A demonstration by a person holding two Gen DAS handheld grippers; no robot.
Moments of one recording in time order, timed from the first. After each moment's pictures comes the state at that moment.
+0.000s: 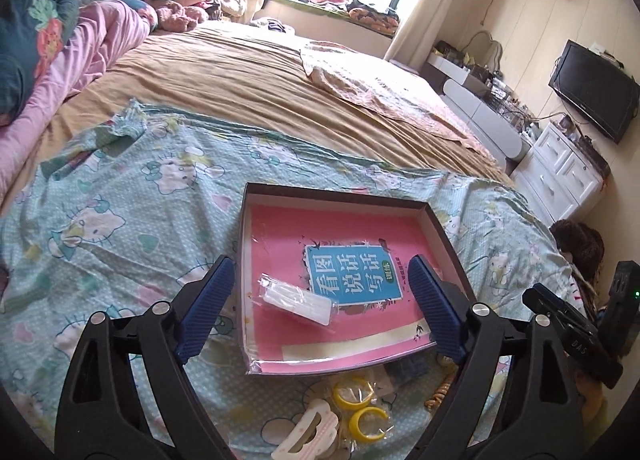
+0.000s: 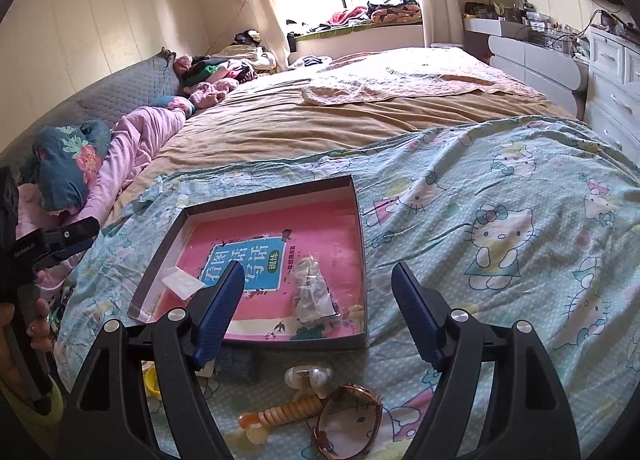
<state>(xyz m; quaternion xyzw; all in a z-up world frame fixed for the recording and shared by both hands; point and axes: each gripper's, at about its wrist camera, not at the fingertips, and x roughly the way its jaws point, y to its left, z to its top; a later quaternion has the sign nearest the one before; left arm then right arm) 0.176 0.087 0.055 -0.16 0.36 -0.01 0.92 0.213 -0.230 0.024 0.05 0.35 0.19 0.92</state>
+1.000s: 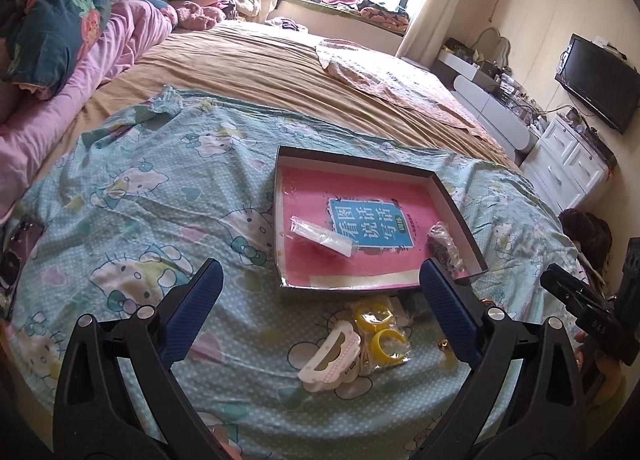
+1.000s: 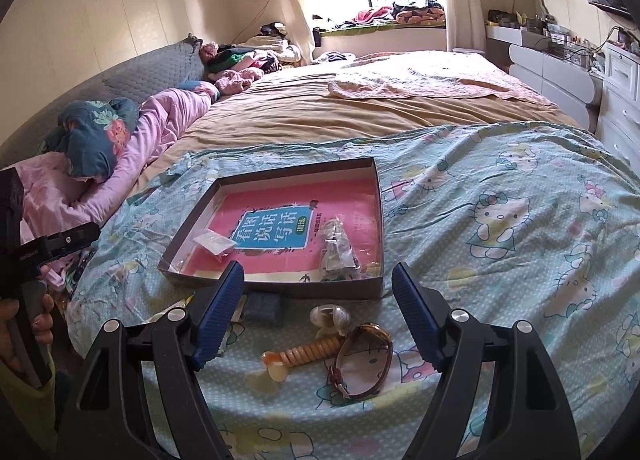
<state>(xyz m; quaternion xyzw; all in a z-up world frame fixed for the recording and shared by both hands) 0.099 0.087 0.043 -0.15 0.37 0.01 0.92 0.152 -0.230 0.032 0.02 0.35 0.23 0.91</state>
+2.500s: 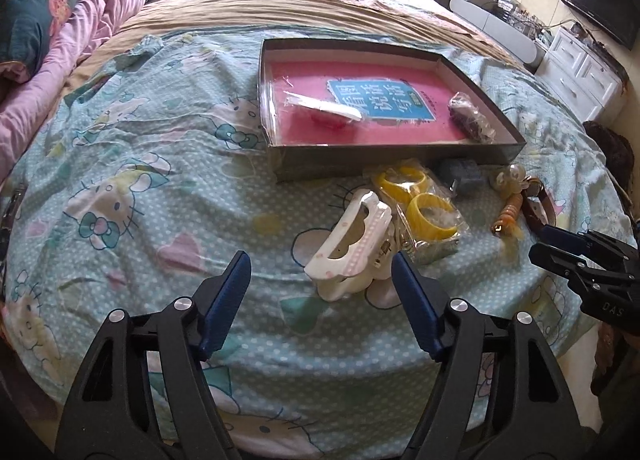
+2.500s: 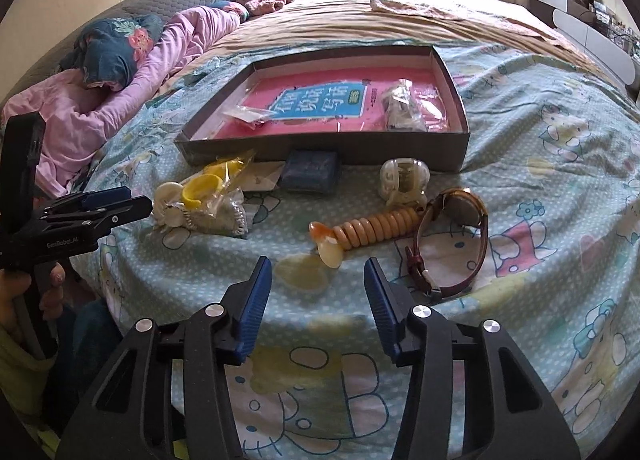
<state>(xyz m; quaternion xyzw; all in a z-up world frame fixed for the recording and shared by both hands) 0.080 0.052 -0.042 -0.06 0.47 0.00 0.88 0.111 -0.185 -0.055 -0.02 0.46 0.28 0.84</state>
